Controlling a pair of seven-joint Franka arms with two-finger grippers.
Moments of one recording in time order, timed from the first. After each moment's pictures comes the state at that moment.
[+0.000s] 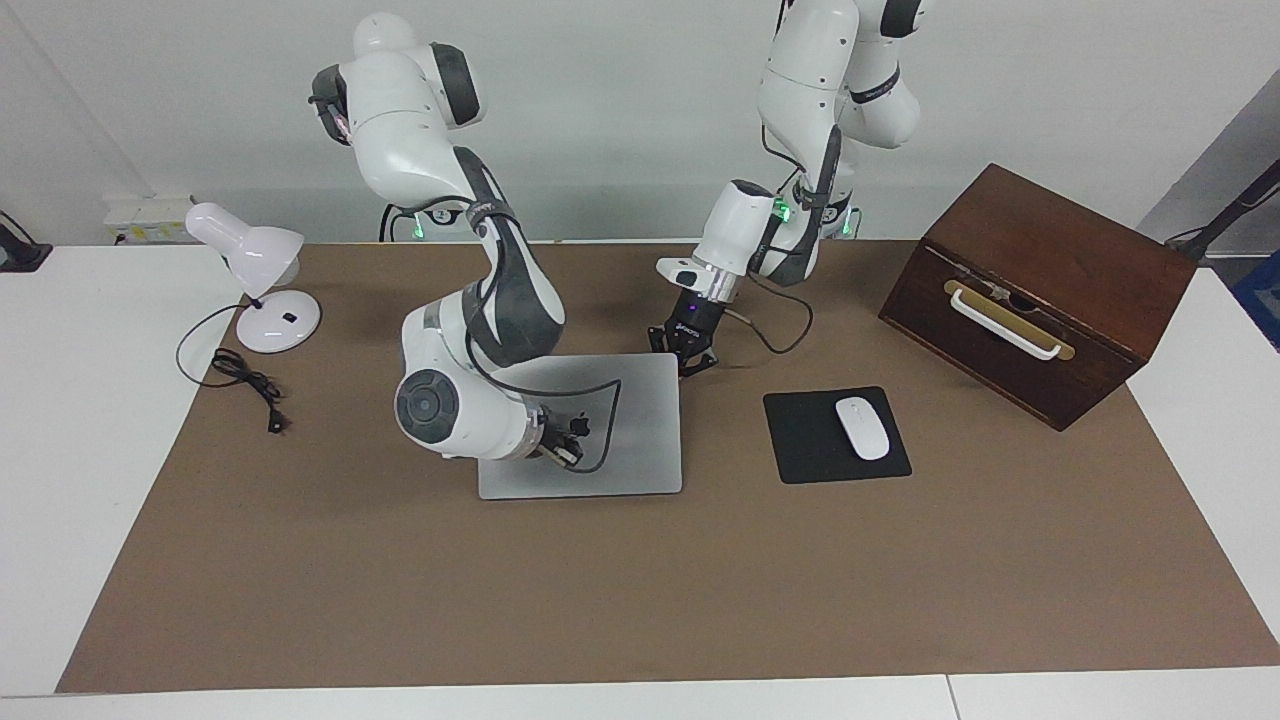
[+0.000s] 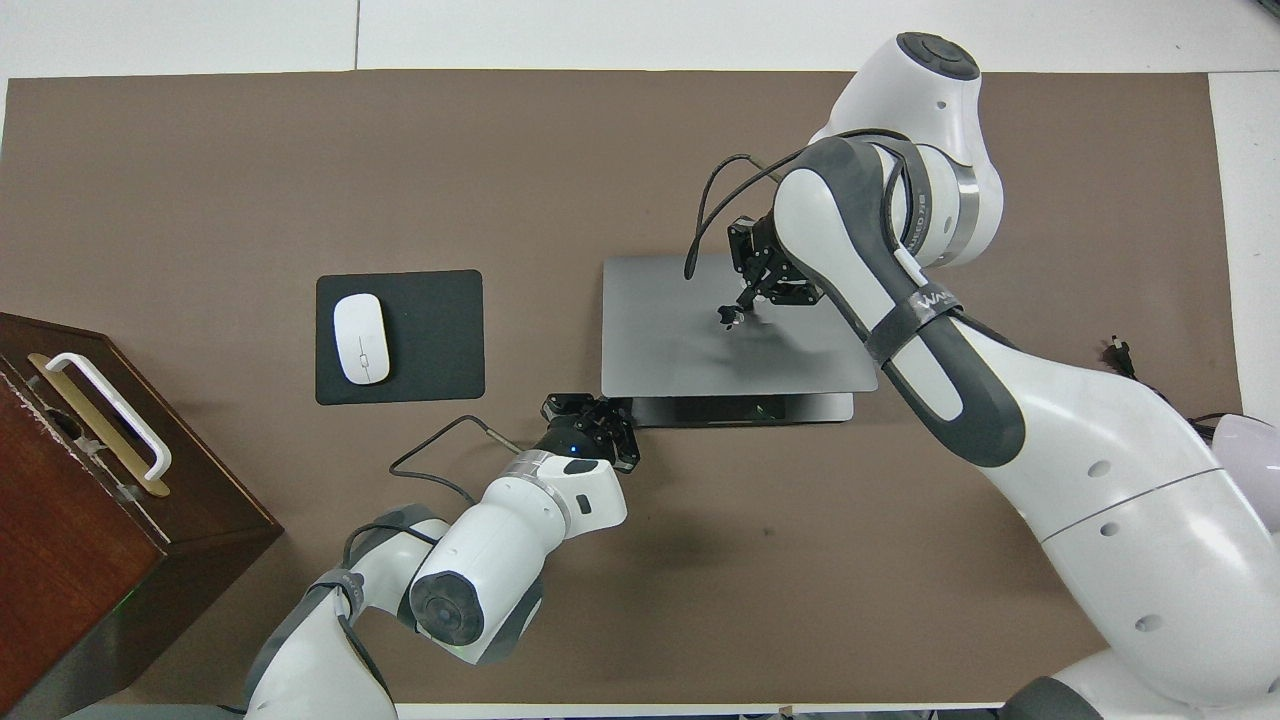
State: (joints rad) left arm -0.71 0.28 -0.05 -2.49 -0.15 3.52 0.11; right arm 0.22 0.72 0.06 -1.24 0.36 1.68 0.97
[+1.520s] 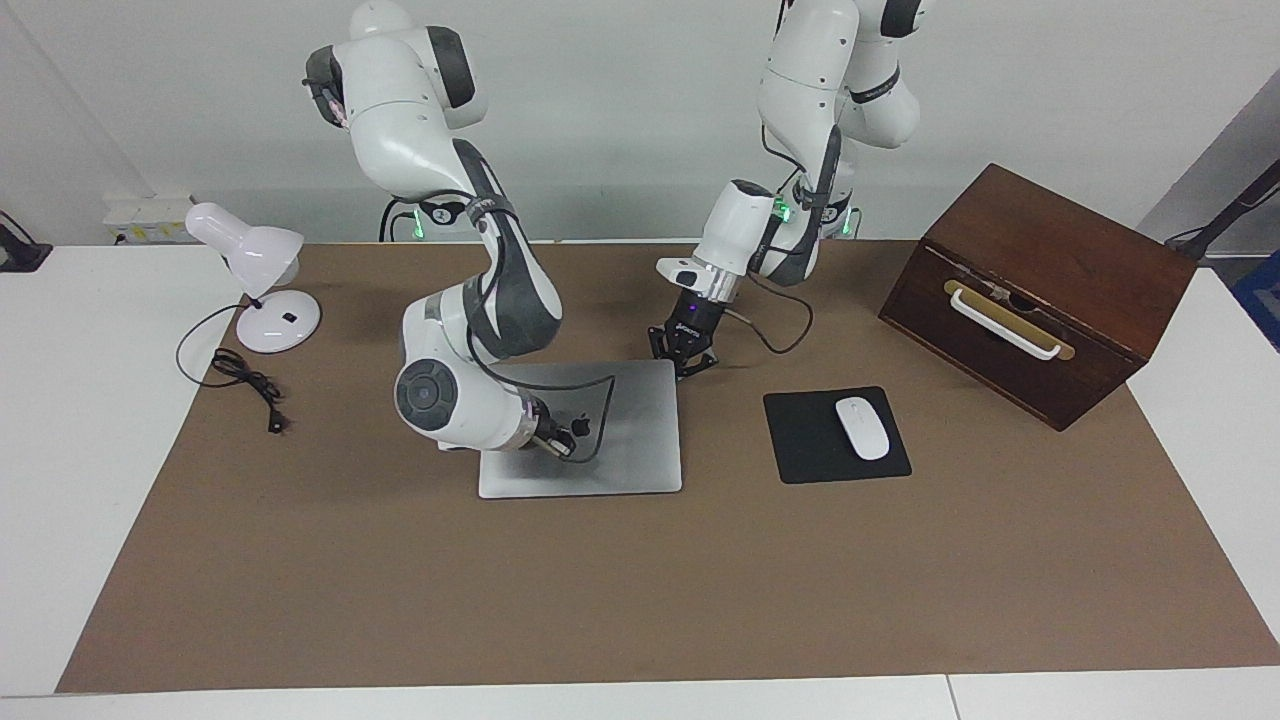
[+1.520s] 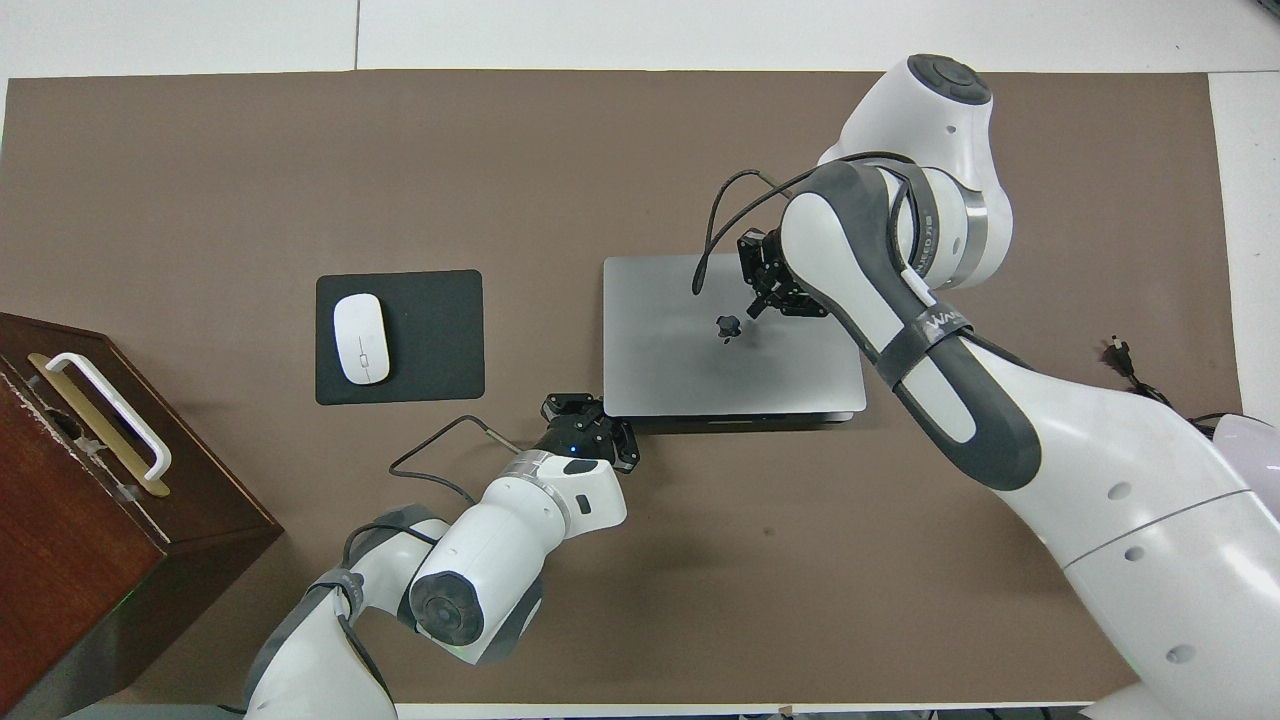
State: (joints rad) left arm -0.71 0.28 -0.05 -2.49 -0.15 3.52 0.11; right arm 0.22 0.63 0.06 -1.37 0.35 1.75 0.93
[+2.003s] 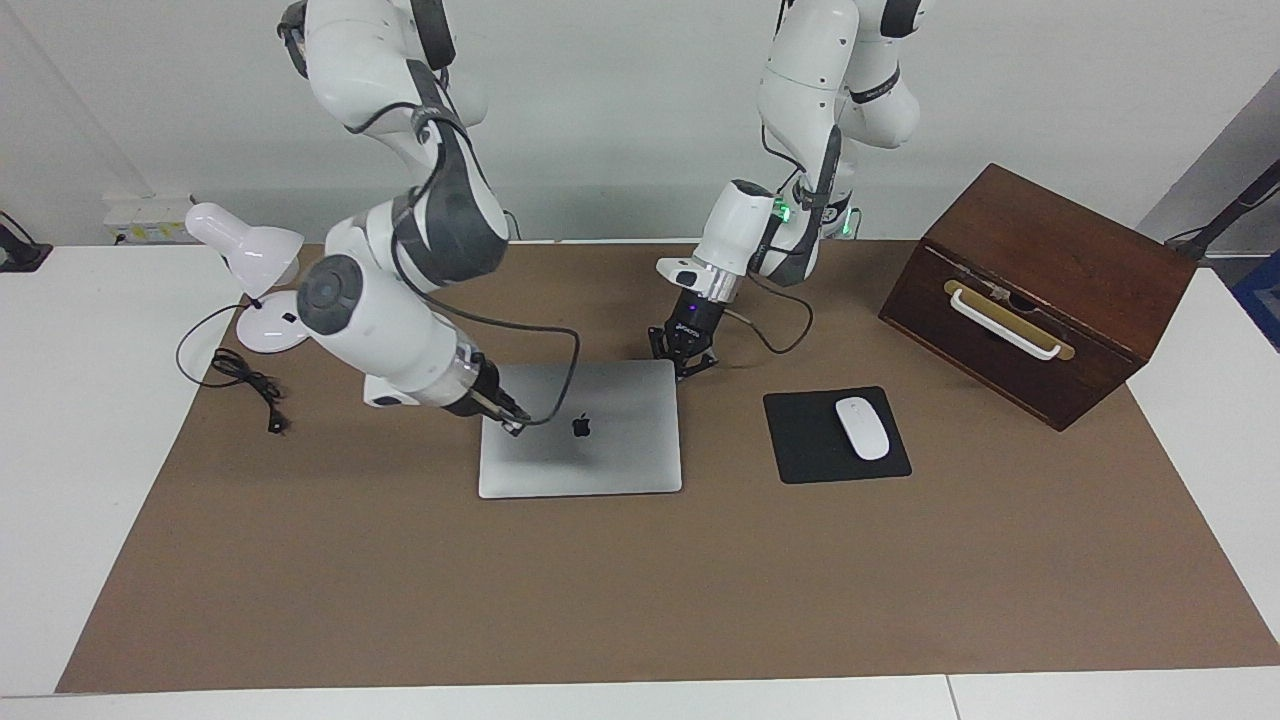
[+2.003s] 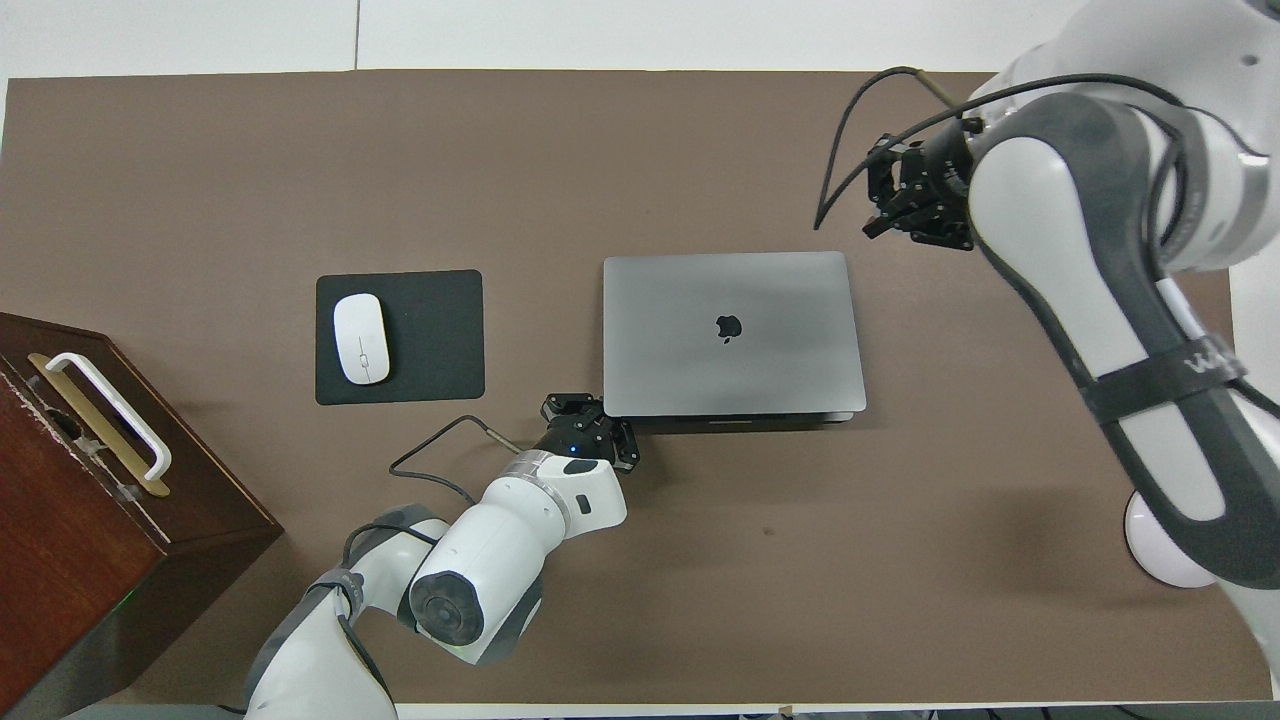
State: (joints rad) left arm -0.71 0.28 -0.05 -2.49 -0.15 3.52 0.11; right arm 0.08 0.40 0.05 -1.37 0.24 1.75 0.76
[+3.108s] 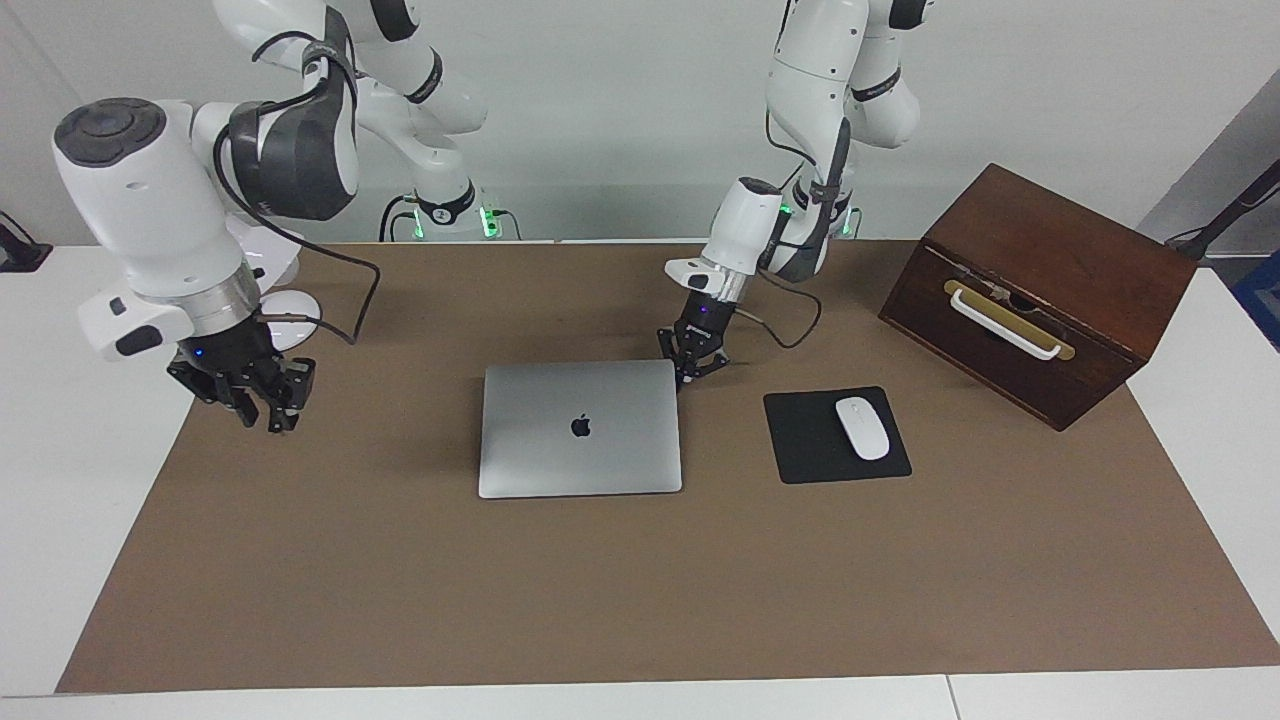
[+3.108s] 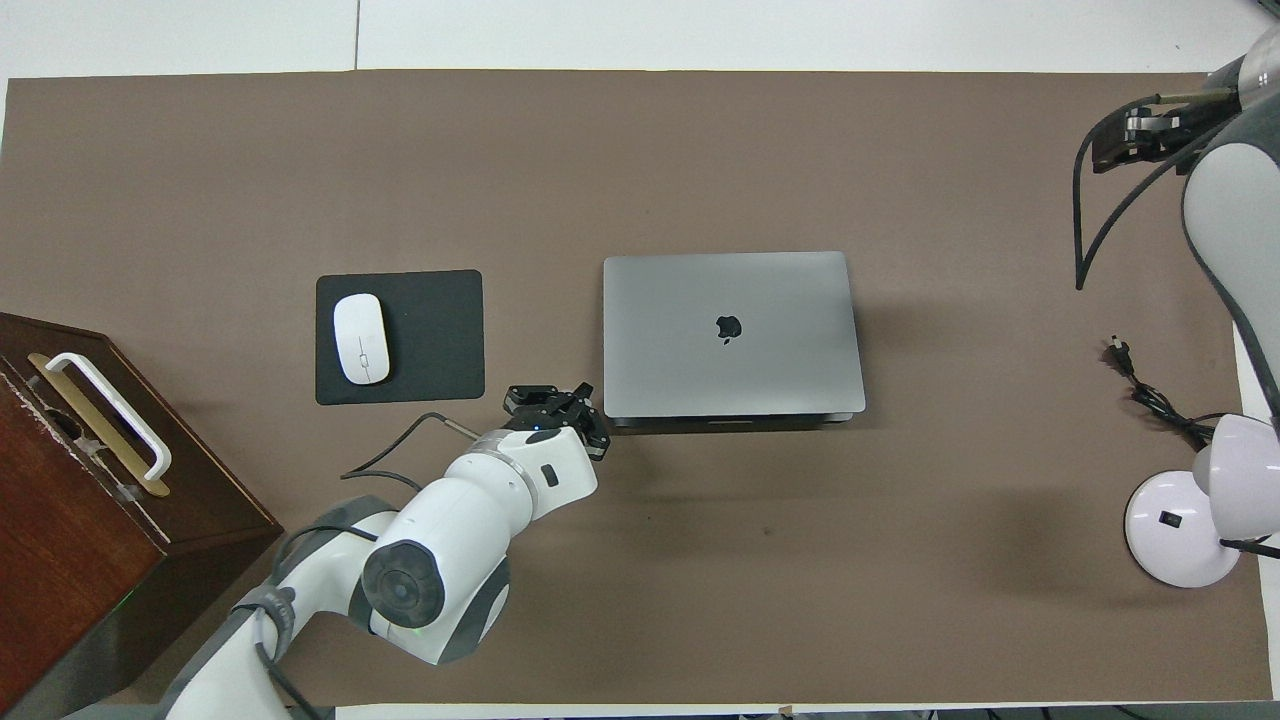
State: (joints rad) left arm -0.65 0.08 -0.03 -2.50 -0.16 3.18 0.04; right arm -0.07 0.29 0.05 -1.36 -0.11 1.77 0.07
